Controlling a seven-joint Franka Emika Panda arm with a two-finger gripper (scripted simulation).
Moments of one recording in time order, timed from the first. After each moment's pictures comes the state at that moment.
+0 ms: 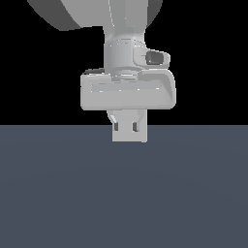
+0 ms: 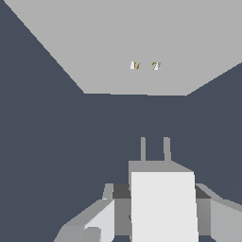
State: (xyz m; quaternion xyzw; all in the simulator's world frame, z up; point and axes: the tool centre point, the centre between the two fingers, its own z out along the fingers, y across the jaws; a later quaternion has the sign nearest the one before) arm -0.024 -0.005 0.094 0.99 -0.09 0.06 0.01
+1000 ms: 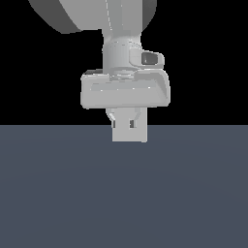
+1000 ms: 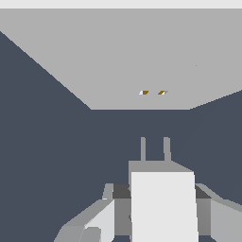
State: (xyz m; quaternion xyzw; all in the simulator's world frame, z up) arm -0.009 0.000 0.100 0.99 -0.11 0.06 0.01
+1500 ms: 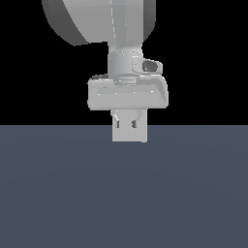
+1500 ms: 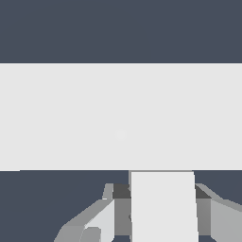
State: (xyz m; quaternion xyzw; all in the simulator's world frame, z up) arm 0.022 -0.008 0.100 0.99 -0.11 0.06 0.01
